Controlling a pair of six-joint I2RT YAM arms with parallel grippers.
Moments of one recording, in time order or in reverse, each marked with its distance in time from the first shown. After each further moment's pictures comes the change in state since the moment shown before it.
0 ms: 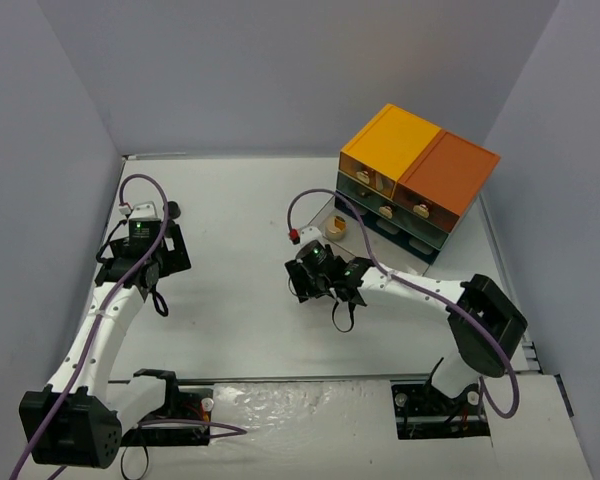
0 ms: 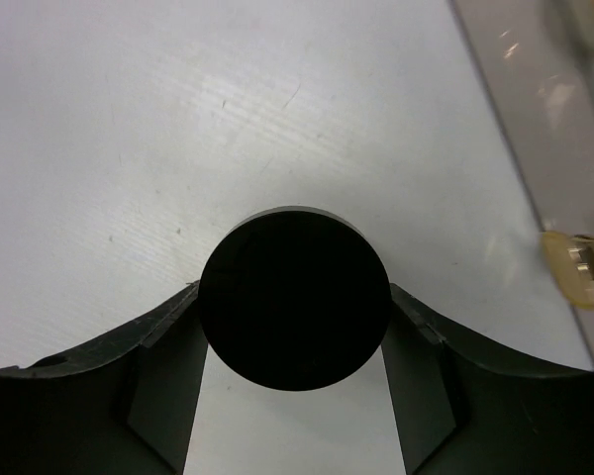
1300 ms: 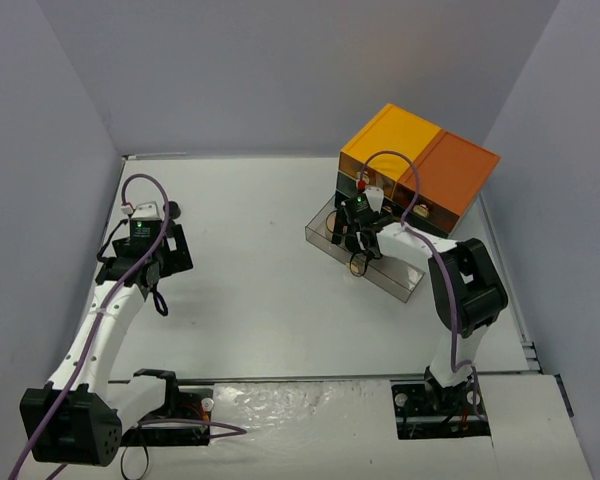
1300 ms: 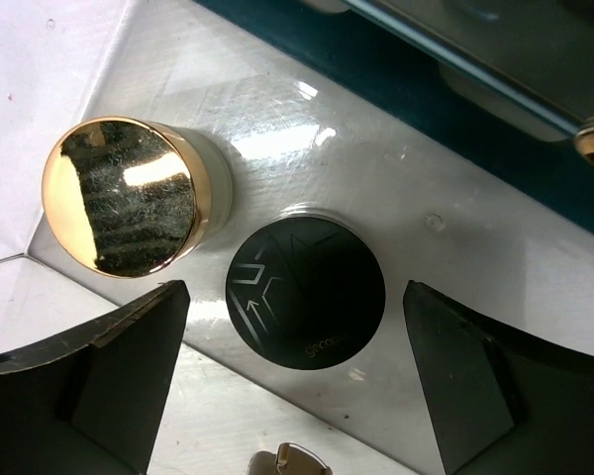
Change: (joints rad) left arm 0.000 0.015 0.000 0.003 0.033 -0.001; right arm -0.427 0.243 0.119 0.084 0.066 0.177
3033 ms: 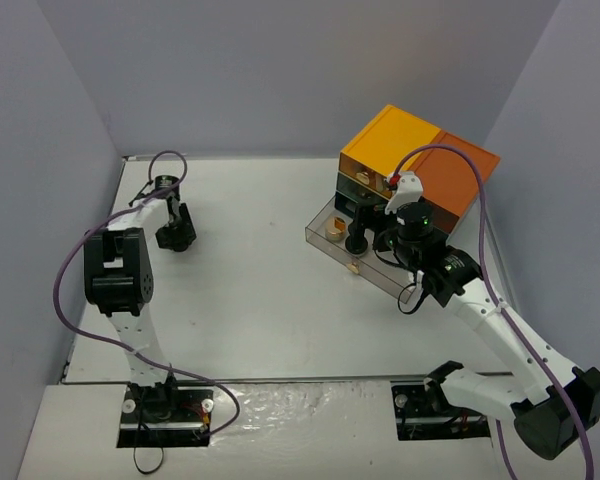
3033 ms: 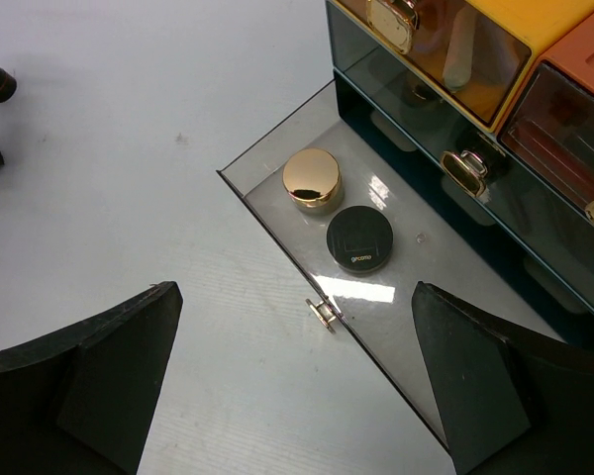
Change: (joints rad) left arm 0.116 0.926 0.543 0.059 0.134 -0.029; right arm 0.071 -0.739 -0.140 -0.108 -0.142 -0.256
